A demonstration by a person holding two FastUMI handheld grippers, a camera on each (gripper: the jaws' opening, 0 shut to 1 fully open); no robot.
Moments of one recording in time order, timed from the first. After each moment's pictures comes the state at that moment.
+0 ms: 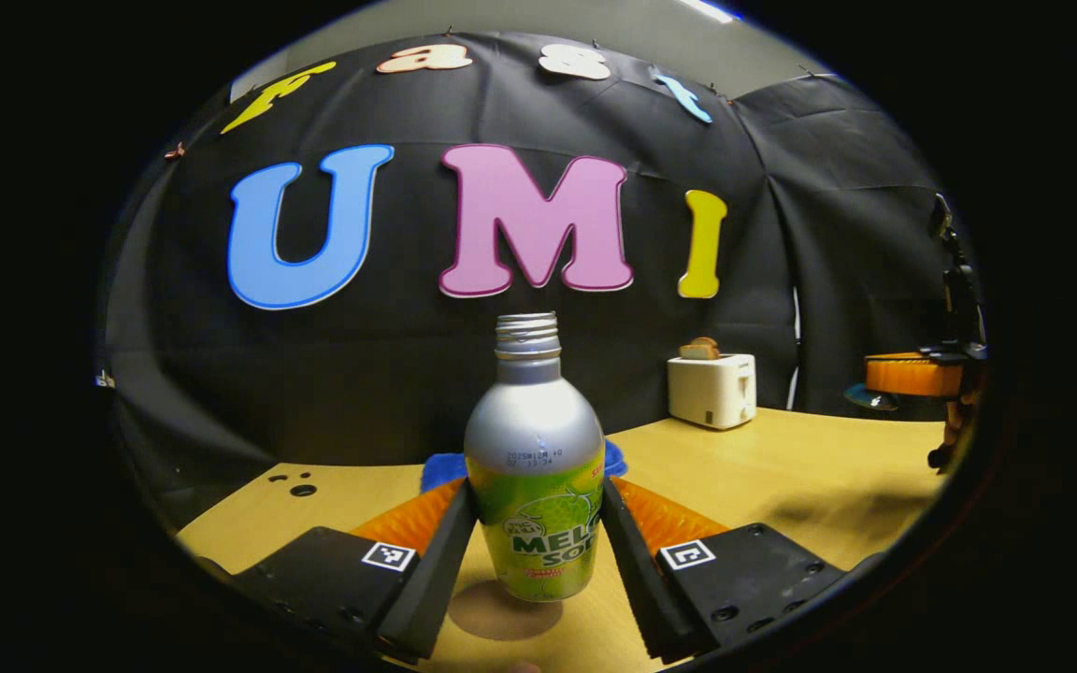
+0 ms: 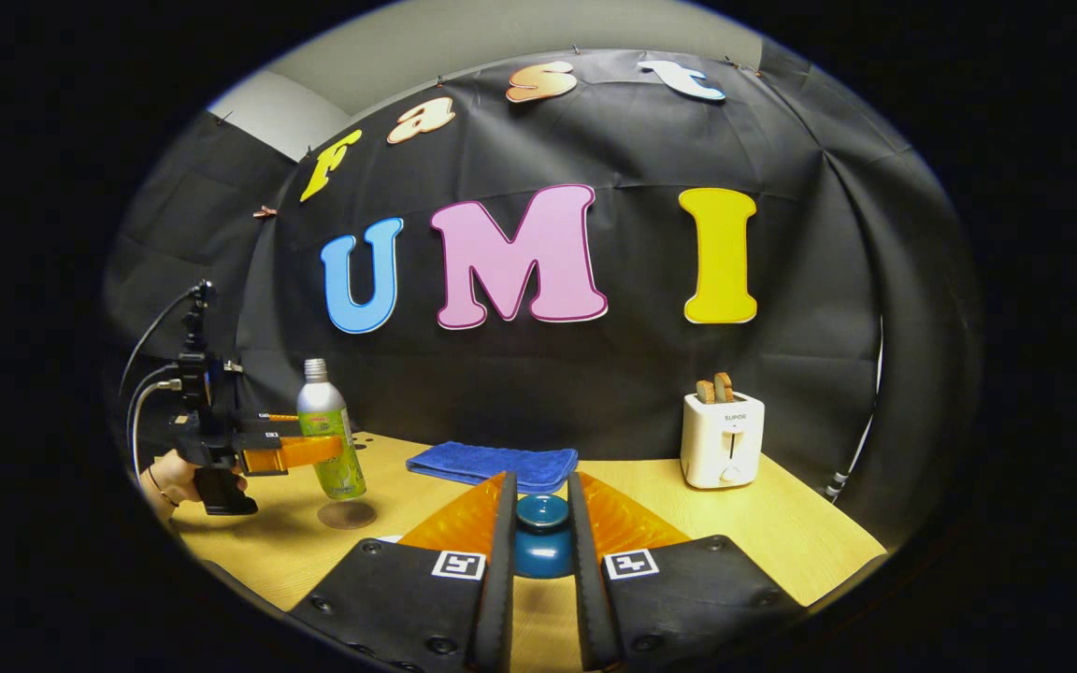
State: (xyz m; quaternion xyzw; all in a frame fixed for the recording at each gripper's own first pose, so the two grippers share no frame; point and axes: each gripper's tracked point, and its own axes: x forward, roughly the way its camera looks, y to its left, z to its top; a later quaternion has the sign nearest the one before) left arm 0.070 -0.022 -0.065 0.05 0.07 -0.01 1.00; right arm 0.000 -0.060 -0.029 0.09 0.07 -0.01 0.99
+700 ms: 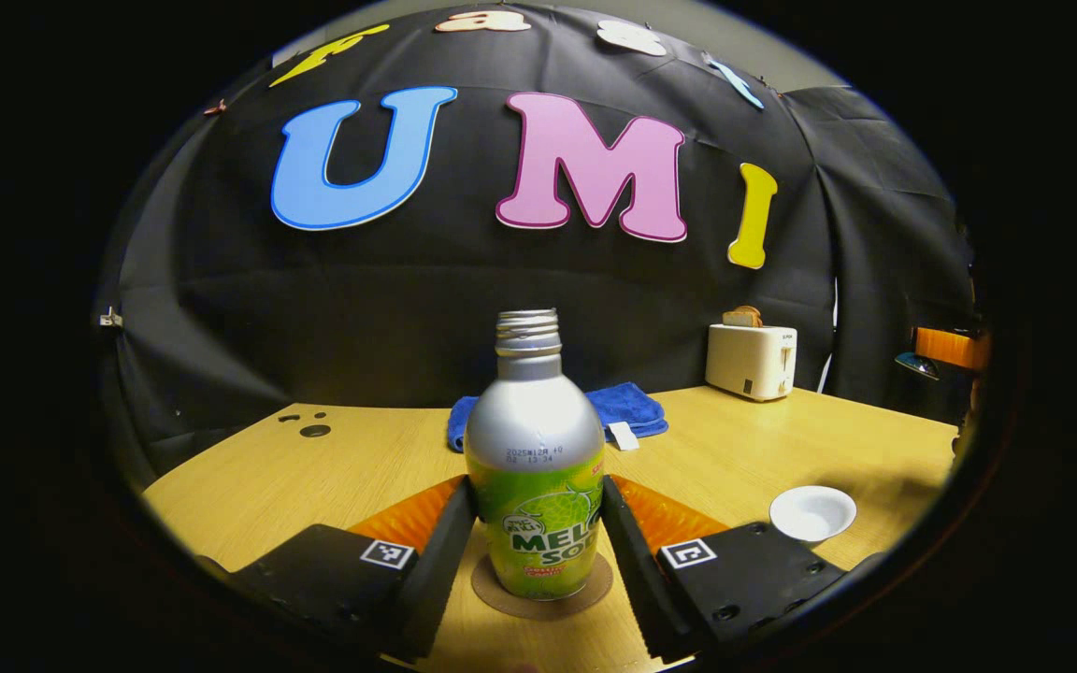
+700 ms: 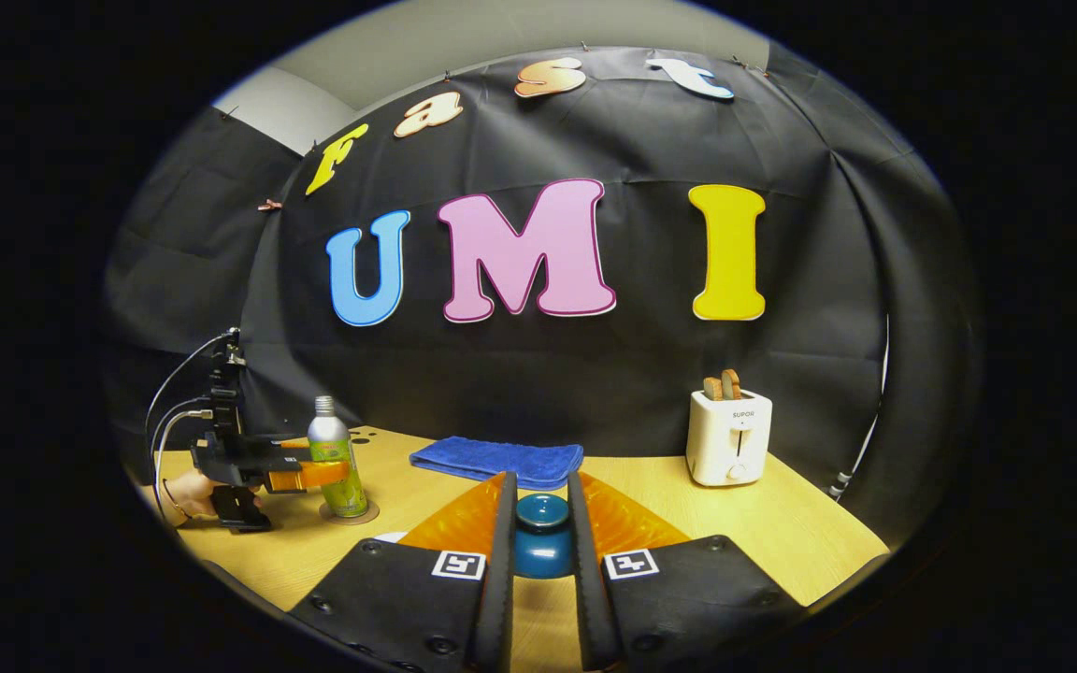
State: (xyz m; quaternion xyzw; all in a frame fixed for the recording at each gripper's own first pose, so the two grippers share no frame) left arm 0.073 0.002 -0.108 0.01 0.11 0.03 0.99; right arm 0.003 -0.051 -0.034 0.08 0.08 0.00 0.99
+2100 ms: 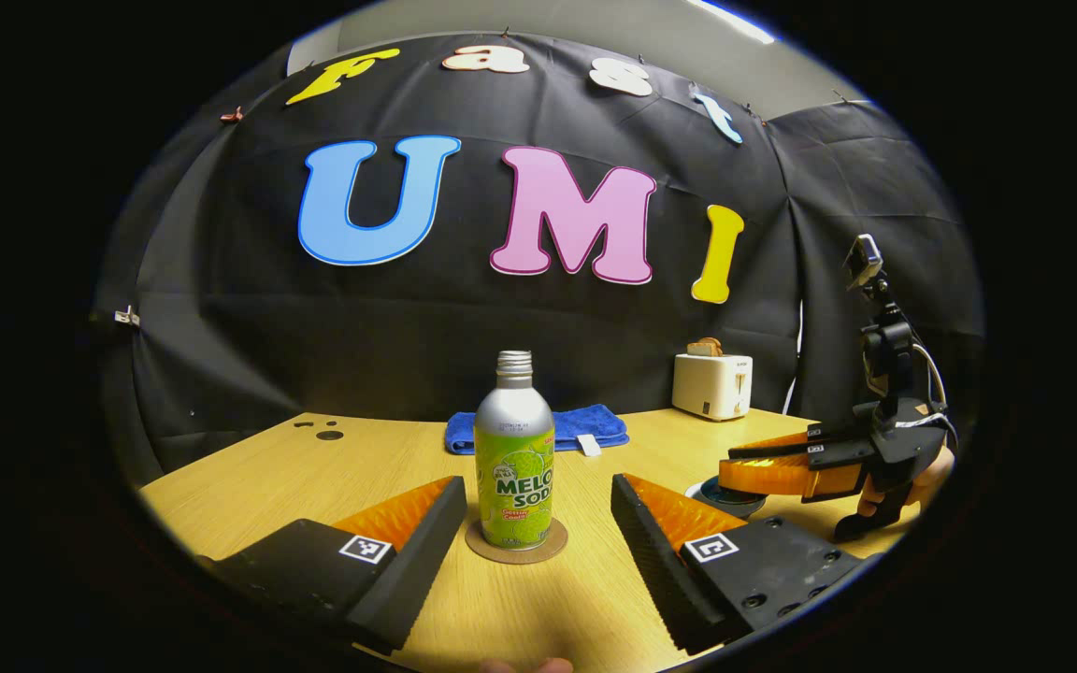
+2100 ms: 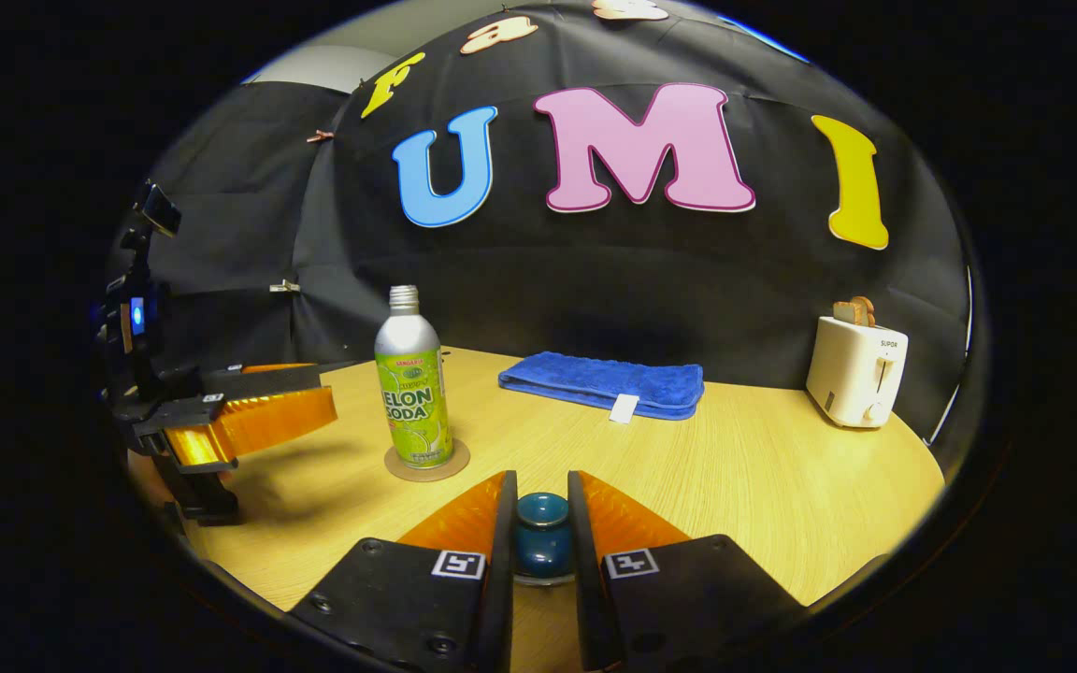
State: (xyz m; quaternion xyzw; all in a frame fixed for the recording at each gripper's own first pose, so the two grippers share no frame) left arm -0.020 -0.020 -0.080 0.00 0.06 0.01 1.00; right arm 0.048 0.102 -0.132 0.07 0.21 0.11 0.97
